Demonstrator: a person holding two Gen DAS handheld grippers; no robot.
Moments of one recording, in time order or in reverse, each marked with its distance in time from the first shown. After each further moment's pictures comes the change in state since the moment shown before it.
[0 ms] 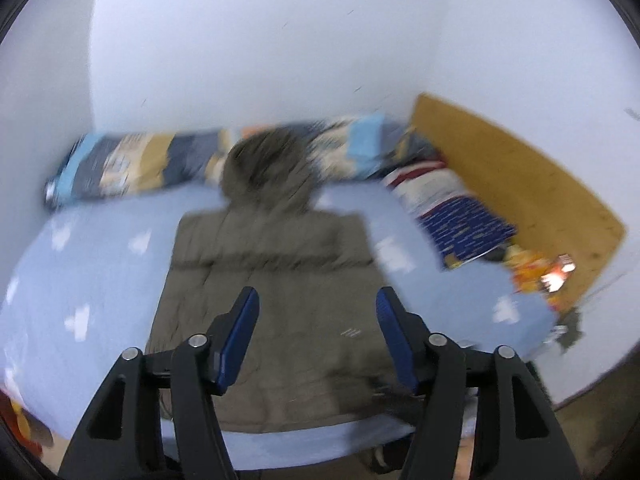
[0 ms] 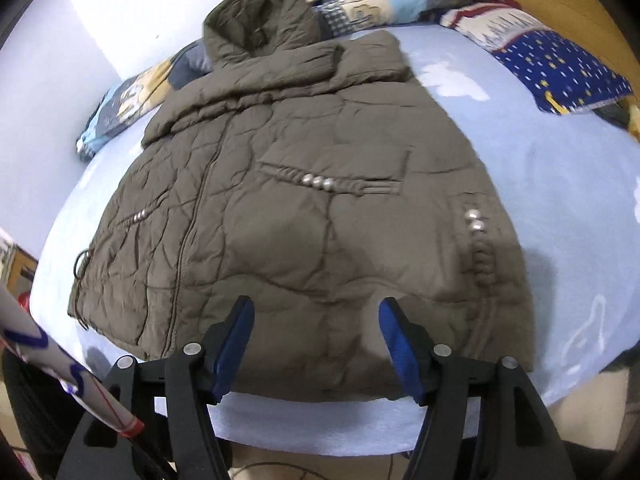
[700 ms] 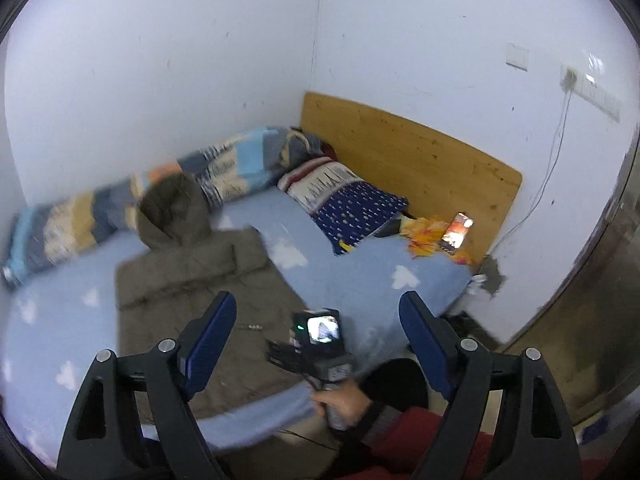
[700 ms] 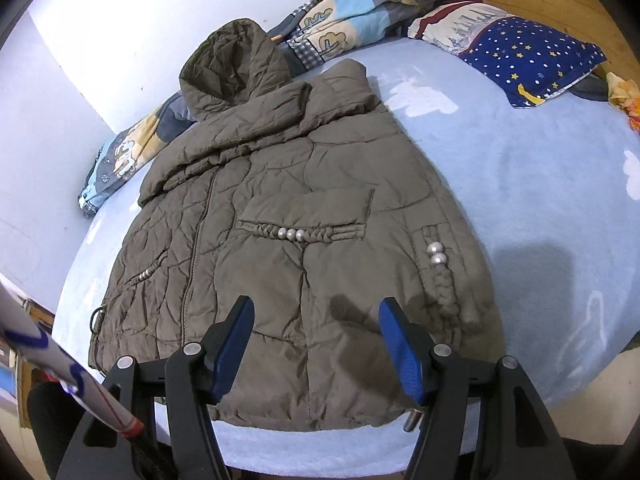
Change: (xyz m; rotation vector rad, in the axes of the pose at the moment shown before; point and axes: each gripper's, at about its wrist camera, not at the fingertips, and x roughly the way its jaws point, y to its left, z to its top) left arm -0.107 -0.117 0.012 0.198 0.052 -0.235; right arm -0.011 -0.018 0.019 0.097 -0.092 0.042
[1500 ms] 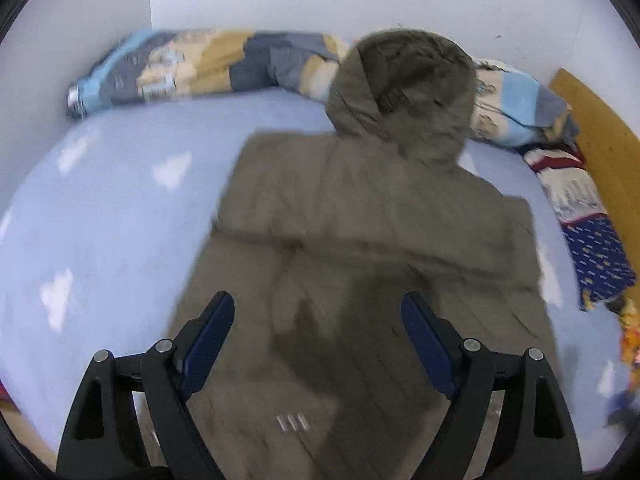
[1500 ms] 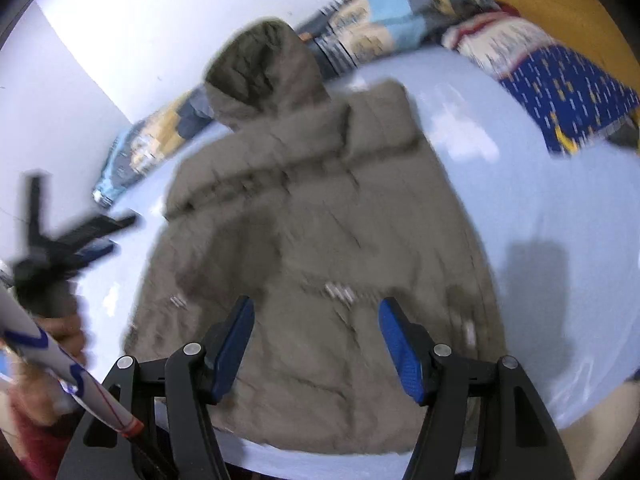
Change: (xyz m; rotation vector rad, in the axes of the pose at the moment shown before) left arm 0.331 0.381 -0.077 -0.472 0.187 0.501; right arm -0.026 0.057 0.097 -0.071 0.029 0.052
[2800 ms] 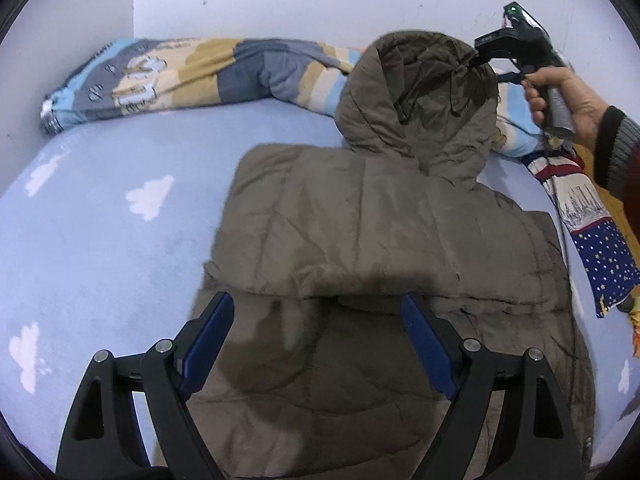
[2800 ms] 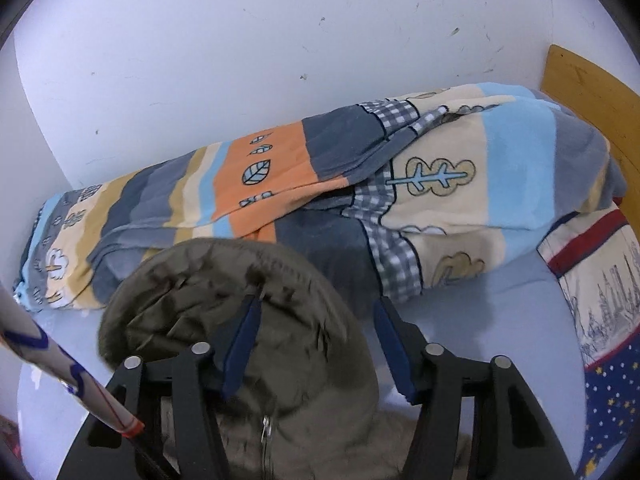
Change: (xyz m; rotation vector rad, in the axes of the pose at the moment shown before) left arm 0.080 0.042 0.019 0.030 -0.026 -0.087; right arm 0.296 0.089 0.450 -0.146 -0.127 -0.228
